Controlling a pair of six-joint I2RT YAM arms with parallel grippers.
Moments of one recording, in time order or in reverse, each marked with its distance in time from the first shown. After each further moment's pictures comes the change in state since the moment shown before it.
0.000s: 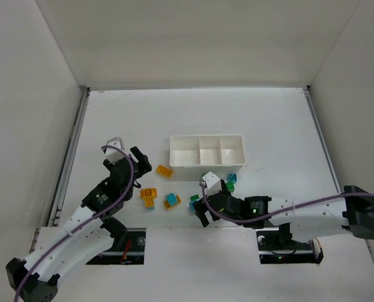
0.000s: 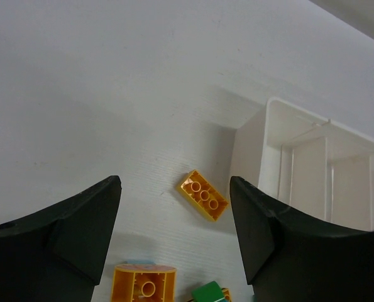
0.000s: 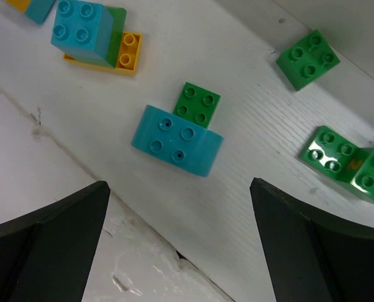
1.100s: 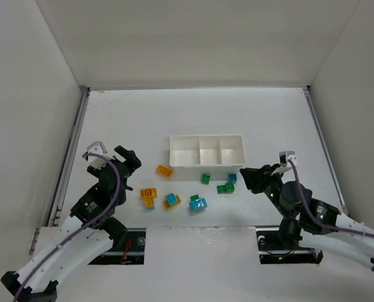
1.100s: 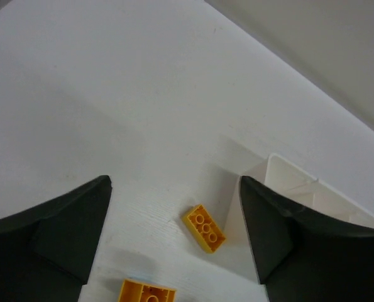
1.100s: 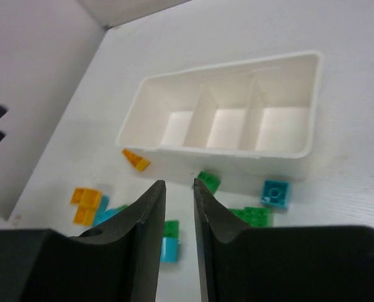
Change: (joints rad) left arm -0.006 -0.114 0.046 -0.090 -0.178 -0.084; right arm -0.233 -0.764 -0.085 -0.085 0.214 0.109
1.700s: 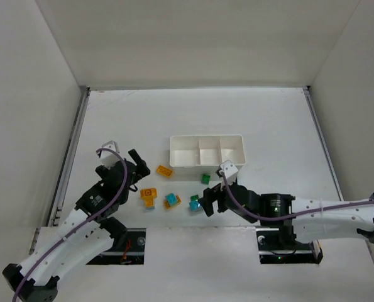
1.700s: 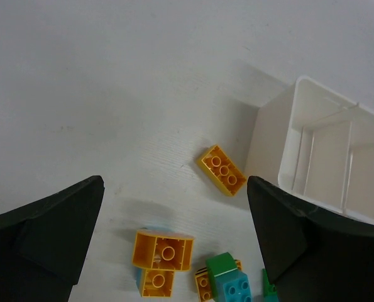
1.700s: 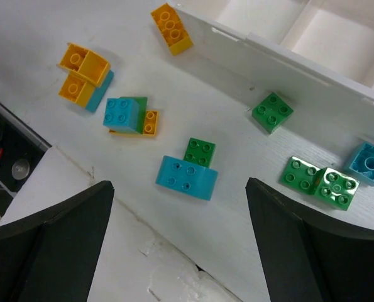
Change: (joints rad) left arm 0.008 0.074 0.023 -0.150 0.186 -0.022; right arm 0.227 0.568 0.150 0.034 -0.109 -0.051
